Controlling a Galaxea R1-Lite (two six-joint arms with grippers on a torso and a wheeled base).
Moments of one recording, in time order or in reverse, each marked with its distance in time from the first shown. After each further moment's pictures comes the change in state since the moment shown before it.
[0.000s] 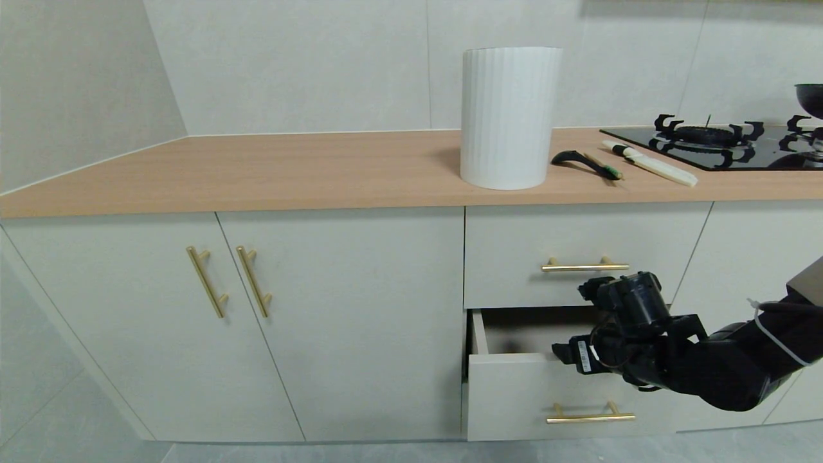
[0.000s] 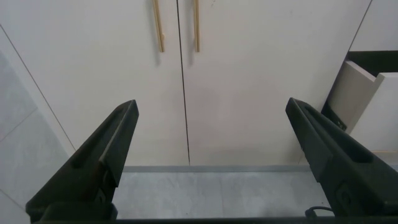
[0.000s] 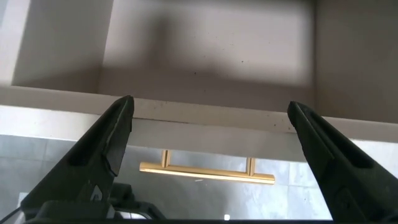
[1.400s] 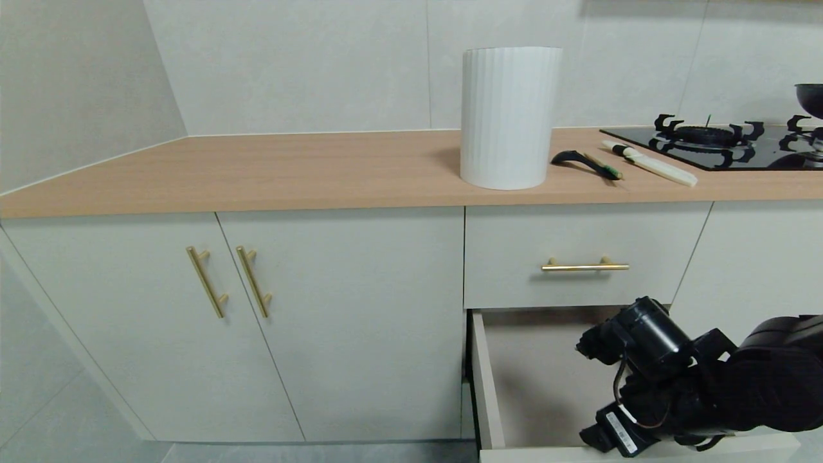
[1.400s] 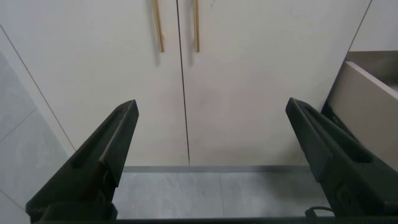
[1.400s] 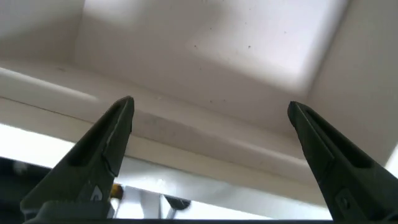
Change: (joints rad) left arm 0.000 0.000 0.000 0.000 0.000 0.000; right arm 0.134 -0.193 0.004 0.578 0.054 -0.121
